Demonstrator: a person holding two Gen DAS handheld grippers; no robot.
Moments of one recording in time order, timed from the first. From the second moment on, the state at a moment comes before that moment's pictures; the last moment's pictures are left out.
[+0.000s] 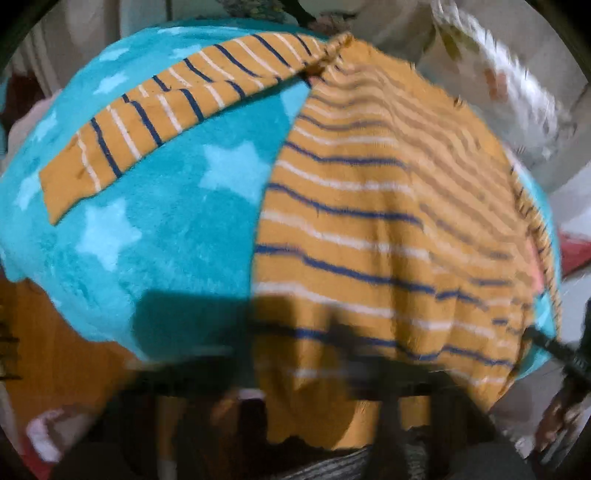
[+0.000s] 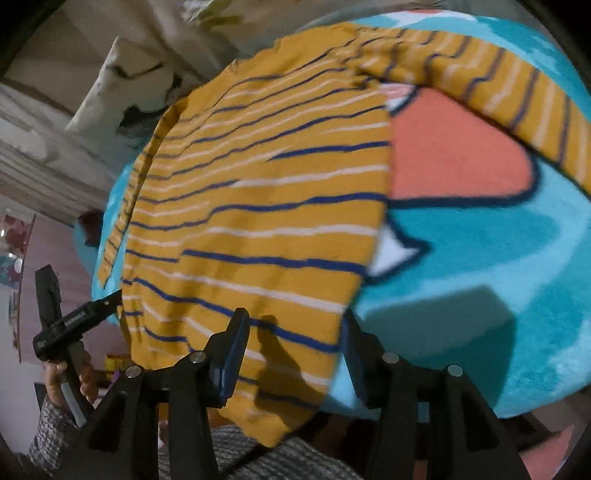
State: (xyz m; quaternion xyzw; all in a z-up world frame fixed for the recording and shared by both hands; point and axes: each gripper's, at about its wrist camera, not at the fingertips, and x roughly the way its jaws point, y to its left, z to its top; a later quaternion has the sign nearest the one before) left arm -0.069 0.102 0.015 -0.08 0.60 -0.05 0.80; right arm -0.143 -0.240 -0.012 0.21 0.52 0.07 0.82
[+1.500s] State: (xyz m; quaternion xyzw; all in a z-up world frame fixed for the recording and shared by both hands) left arm -0.084 0.118 0.098 -0.16 0.52 0.00 0.84; right arm -0.230 -0.569 0.069 0.44 0.25 -0.29 0.81
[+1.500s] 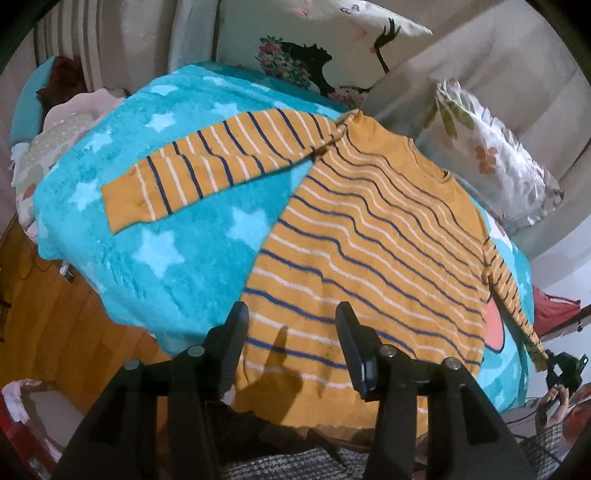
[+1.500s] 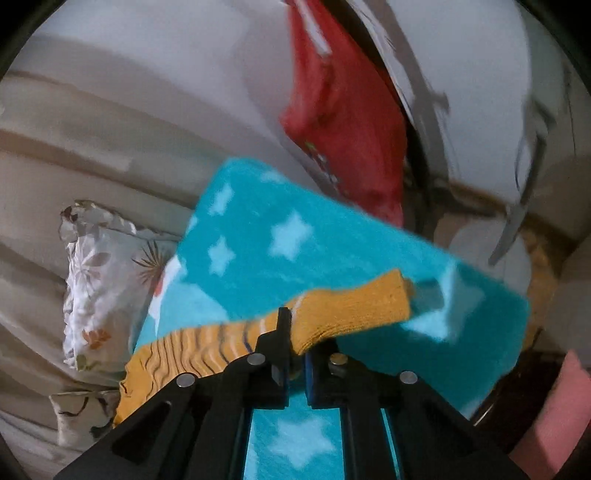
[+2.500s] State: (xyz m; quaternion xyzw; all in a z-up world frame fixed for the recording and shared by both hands) left arm -0.010 0.325 0.053 -0.20 0.54 0.01 0.82; right arm 0.181 -0.100 0.016 0.15 0.50 -0.03 0.85
